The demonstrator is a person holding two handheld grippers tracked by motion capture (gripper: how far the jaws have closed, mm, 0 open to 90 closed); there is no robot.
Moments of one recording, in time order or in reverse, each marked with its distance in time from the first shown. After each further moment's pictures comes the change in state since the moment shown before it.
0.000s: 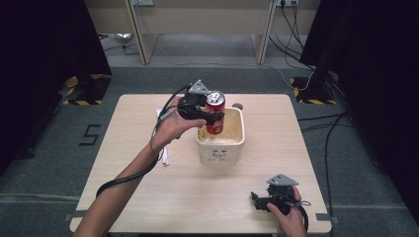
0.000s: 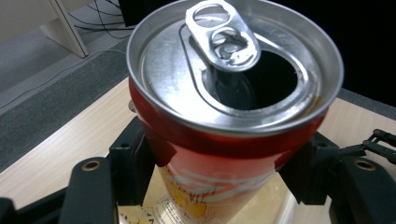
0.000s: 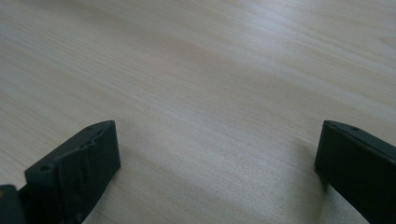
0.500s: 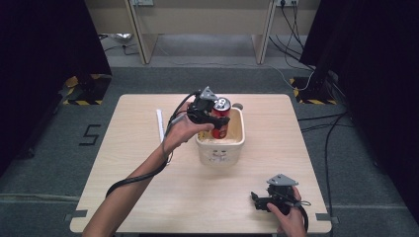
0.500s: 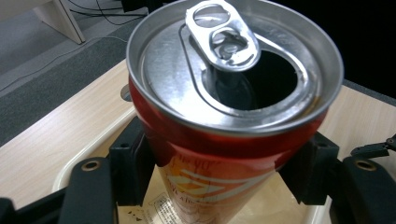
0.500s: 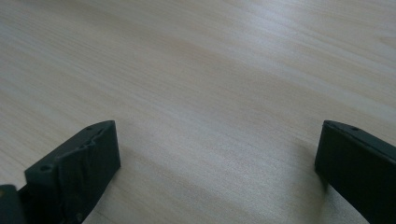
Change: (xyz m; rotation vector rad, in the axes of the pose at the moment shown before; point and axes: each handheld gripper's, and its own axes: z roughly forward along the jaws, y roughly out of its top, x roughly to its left) left arm -0.002 -0.014 0.034 0.039 0.009 -0.020; right arm 0.000 0.000 0.000 0.000 0.000 0.000
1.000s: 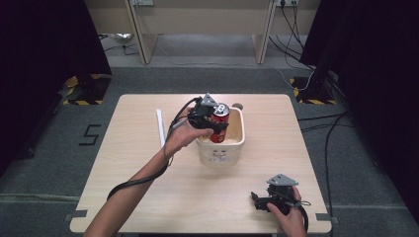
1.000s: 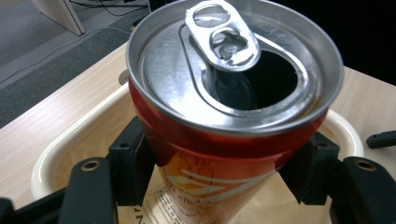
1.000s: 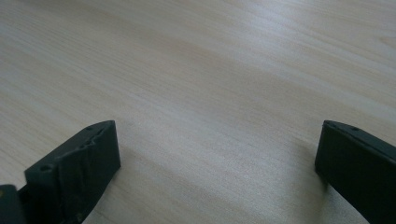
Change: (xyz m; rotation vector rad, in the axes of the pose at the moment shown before) left arm 0.002 -0.018 0.014 0.028 0.005 0.001; right arm 0.000 0.000 0.000 -0.002 0.001 0.001
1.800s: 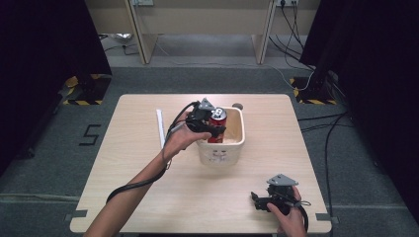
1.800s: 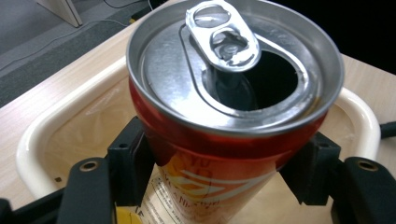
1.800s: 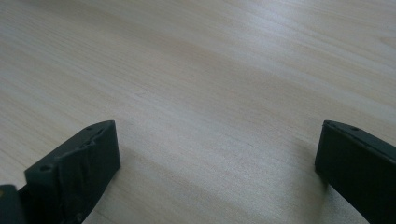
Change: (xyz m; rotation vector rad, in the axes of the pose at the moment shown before) left arm 0.001 -0.015 0.003 0.021 -0.022 -0.014; right arm 0.000 0.000 0.000 0.002 -0.001 0.000
